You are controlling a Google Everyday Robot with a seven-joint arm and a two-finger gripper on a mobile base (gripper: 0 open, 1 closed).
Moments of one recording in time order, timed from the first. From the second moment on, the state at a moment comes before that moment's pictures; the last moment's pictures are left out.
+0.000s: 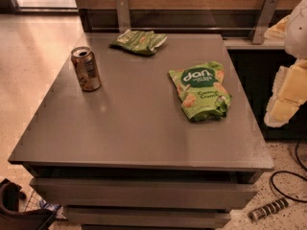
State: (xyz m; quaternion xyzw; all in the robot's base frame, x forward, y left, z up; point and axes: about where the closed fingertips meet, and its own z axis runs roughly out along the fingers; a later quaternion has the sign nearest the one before) arm 0.438 -0.214 0.985 -0.60 0.78 -0.04 0.17
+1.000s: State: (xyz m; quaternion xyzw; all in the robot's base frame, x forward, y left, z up) arm 0.463 -0.180 0.968 -0.59 0.76 0.04 0.28
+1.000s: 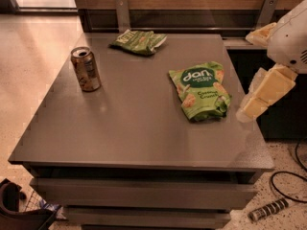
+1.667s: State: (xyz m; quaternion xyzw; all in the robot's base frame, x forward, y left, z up) arm 0.487 -0.086 0.975 -0.55 0.69 0.17 0.45
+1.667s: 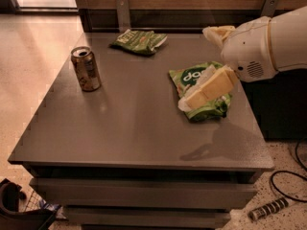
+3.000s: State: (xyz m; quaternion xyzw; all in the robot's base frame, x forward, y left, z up) arm 0.501 -0.015 0.963 -0.48 0.68 0.21 0.51
